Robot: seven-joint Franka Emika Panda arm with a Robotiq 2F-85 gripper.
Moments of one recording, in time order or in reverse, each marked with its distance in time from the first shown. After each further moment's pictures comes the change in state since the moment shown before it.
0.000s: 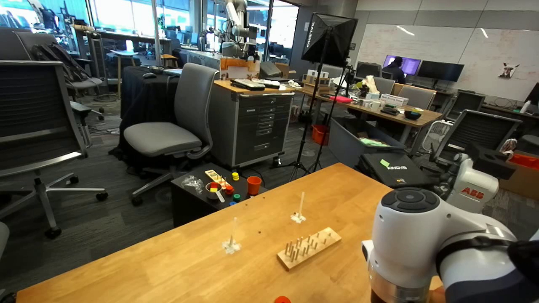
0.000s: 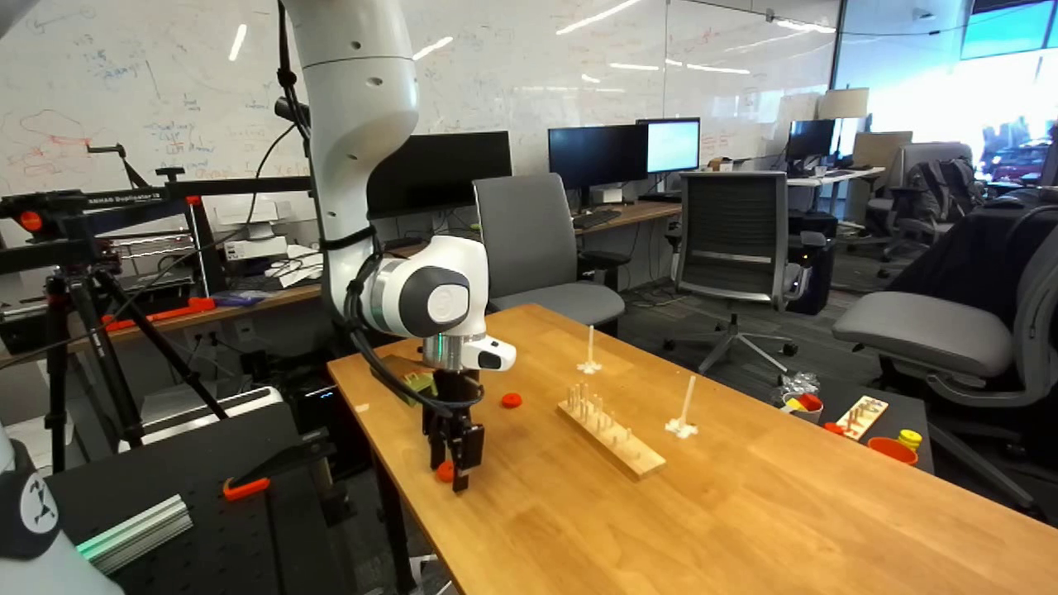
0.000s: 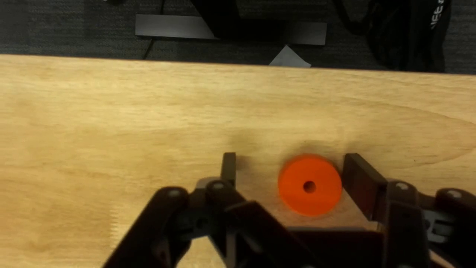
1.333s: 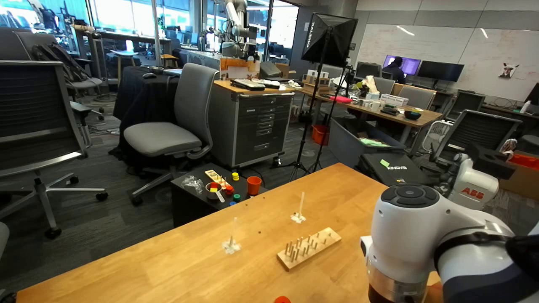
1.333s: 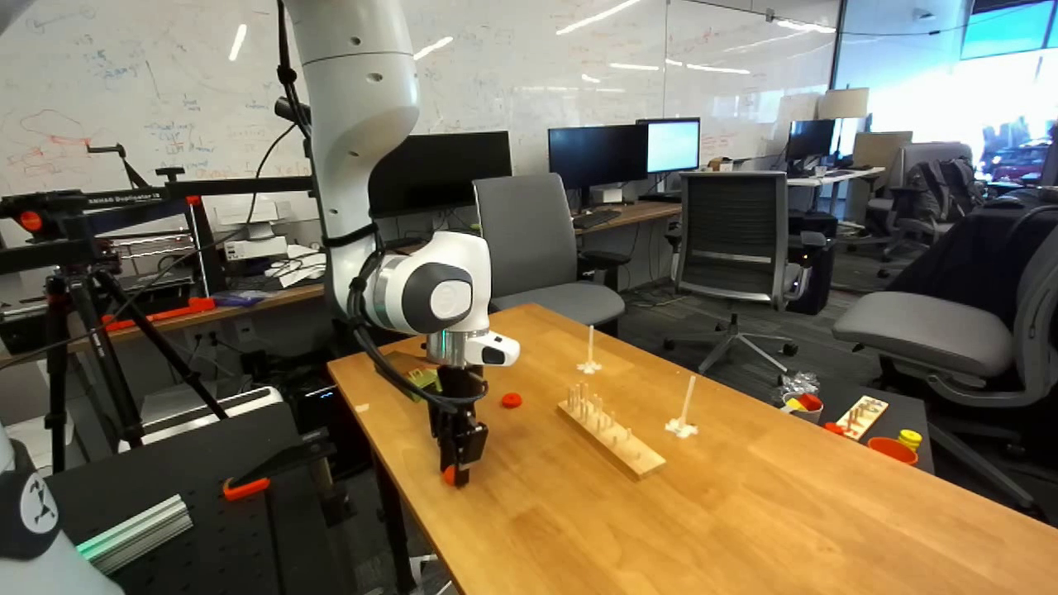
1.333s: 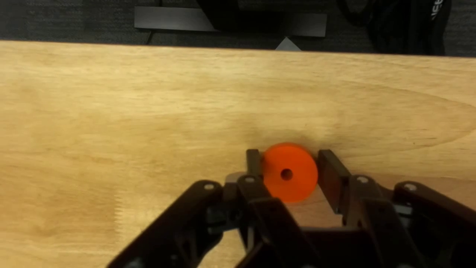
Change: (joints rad) arm 0.003 -0.009 -0.009 0.004 0.000 0.007 0.000
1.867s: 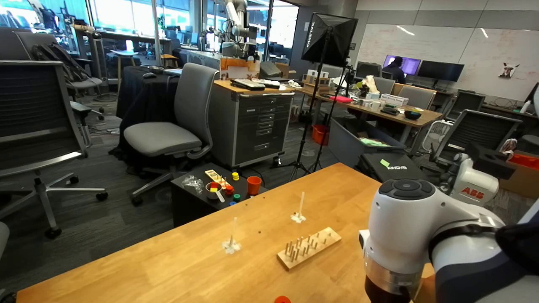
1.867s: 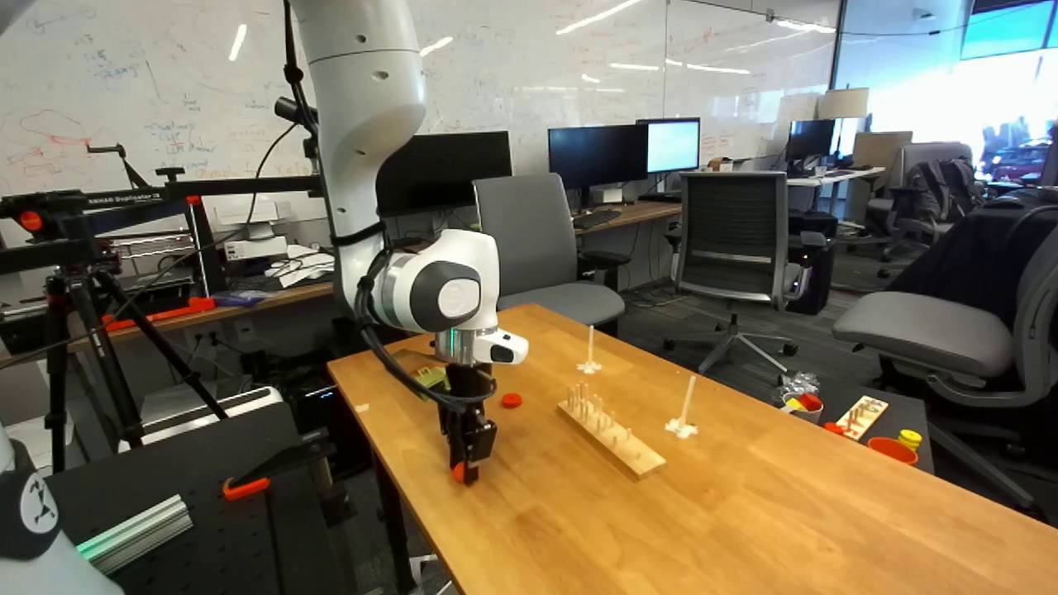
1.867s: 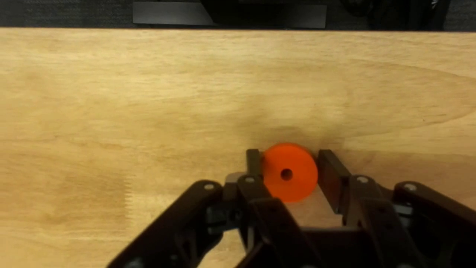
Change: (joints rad) arm -0.021 0.000 -0.002 0.015 0.000 0.000 0.000
